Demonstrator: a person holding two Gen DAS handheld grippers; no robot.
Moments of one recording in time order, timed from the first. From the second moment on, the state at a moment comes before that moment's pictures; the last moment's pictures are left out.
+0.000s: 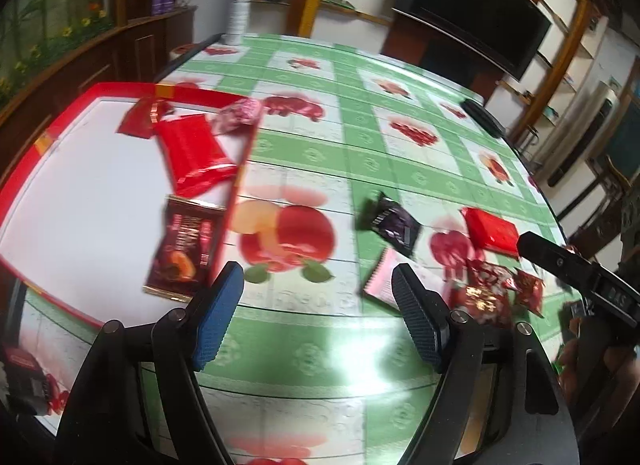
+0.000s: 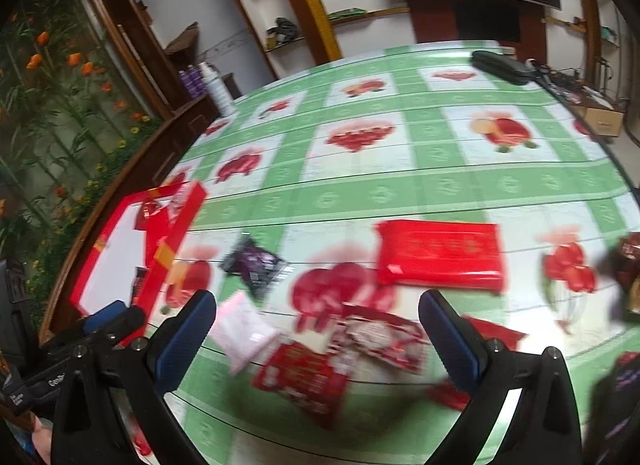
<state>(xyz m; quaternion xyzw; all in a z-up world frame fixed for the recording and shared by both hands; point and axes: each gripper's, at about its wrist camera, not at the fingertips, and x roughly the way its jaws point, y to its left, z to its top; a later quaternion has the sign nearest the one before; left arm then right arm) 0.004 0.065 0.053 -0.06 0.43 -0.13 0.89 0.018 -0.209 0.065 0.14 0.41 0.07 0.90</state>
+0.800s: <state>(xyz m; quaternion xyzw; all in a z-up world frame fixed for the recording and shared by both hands) 0.009 -0.013 0.024 -0.03 0.49 -0.20 0.85 -0.013 -0.273 0.040 0.12 0.45 -0.06 0.89</state>
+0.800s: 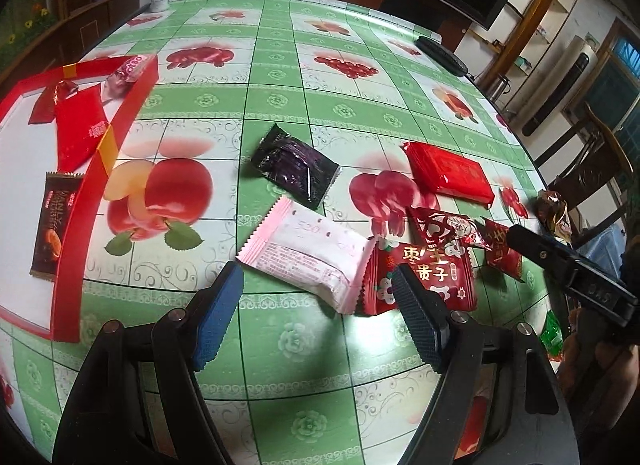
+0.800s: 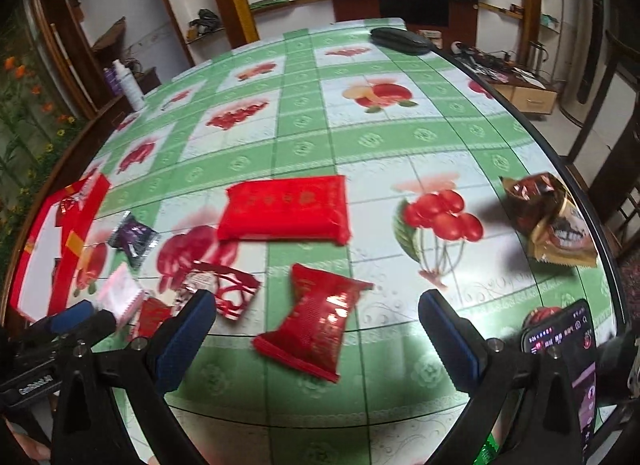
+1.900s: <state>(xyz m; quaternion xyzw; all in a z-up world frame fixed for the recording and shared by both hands) 0.024 -0.100 0.025 0.15 0.45 -0.47 0.74 -0.007 -0.273 0.021 0.12 0.46 -0.04 0.88</state>
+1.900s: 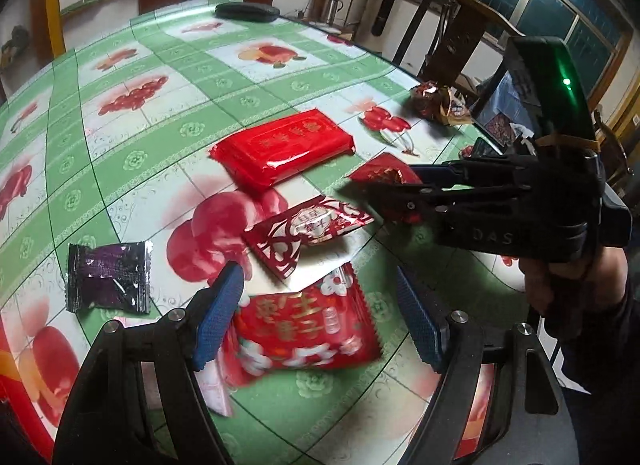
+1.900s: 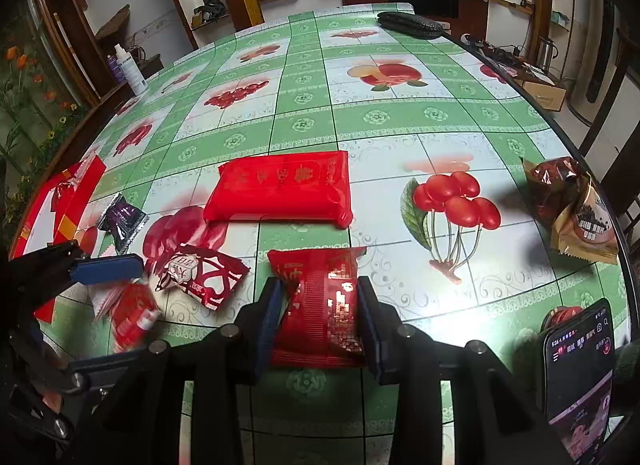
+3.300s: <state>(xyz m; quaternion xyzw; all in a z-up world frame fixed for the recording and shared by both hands) -0.018 -0.044 0.015 0.10 0.44 -0.36 0.81 -0.015 -0.260 0.037 0.09 0.42 -0.05 0.90</state>
